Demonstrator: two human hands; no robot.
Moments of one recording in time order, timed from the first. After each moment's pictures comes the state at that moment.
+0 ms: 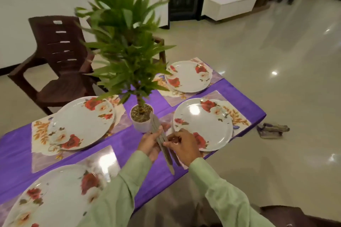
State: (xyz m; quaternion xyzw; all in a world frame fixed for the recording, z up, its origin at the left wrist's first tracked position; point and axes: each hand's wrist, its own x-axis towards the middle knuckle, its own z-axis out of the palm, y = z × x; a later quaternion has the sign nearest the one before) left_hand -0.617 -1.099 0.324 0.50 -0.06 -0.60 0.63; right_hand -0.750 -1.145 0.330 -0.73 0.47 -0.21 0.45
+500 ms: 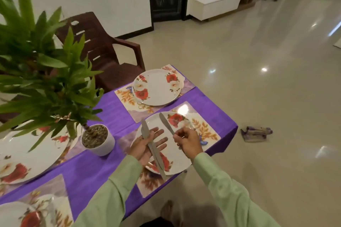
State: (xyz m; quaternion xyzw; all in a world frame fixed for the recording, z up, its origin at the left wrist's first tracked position) left_hand -0.712 -1.241 0.320 0.46 -0.04 -0.65 0.60; right_hand -0.877 -1.316 0.326 -0.59 0.54 -0.24 0.55
